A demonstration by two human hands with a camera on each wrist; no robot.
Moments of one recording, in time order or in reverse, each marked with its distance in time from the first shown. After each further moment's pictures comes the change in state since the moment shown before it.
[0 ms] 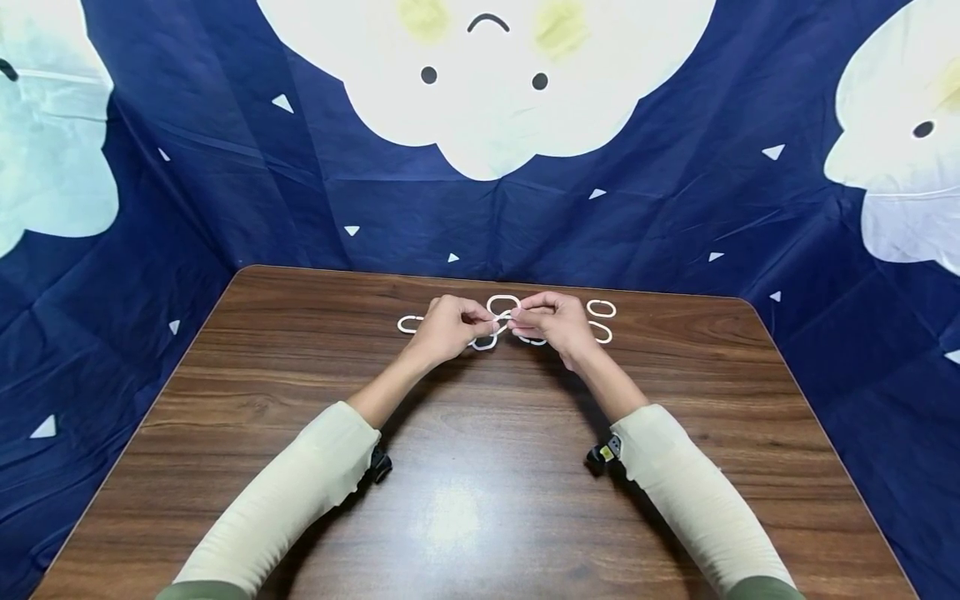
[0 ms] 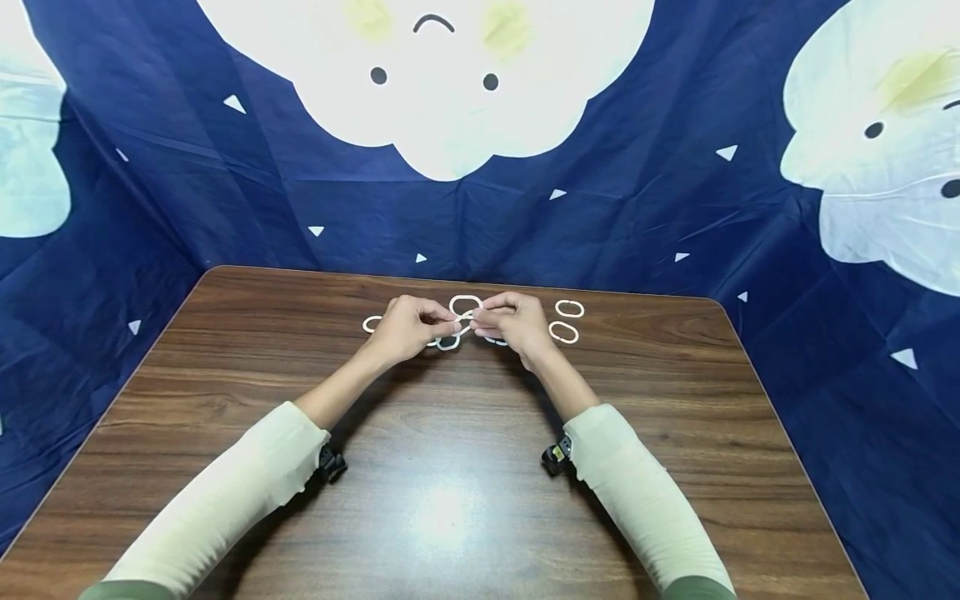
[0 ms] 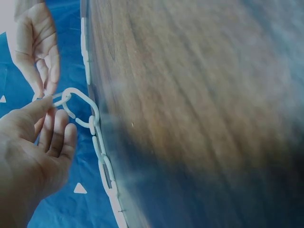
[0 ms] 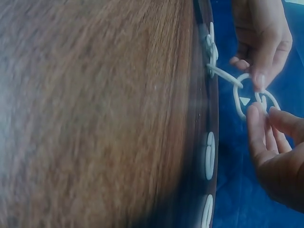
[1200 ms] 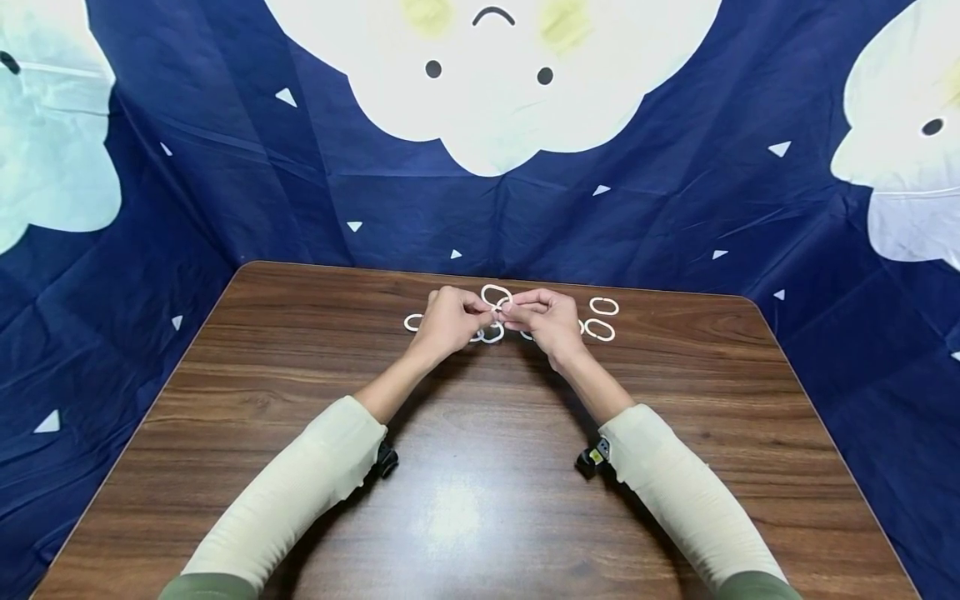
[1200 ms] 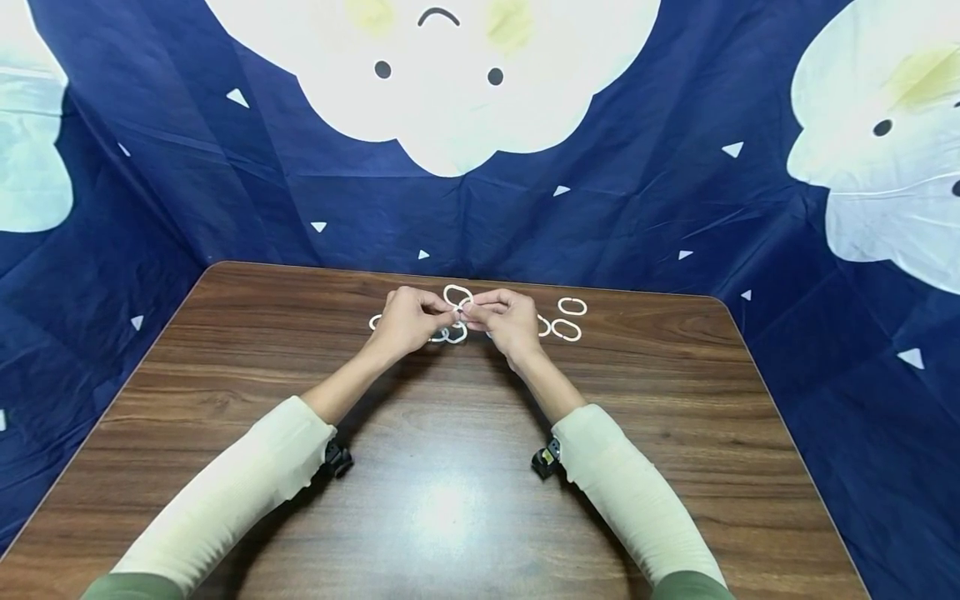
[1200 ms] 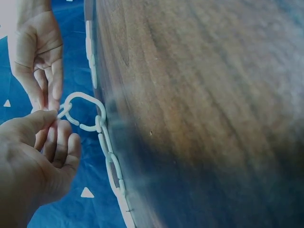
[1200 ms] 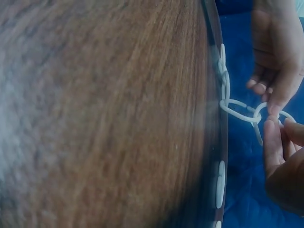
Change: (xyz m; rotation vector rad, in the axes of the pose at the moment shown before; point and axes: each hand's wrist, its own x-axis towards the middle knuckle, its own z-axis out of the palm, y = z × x) left_hand 0.002 0.008 -0.001 0.033 0.085 -0.080; right_hand 0.001 0.008 0.025 0.064 0.074 -0.106
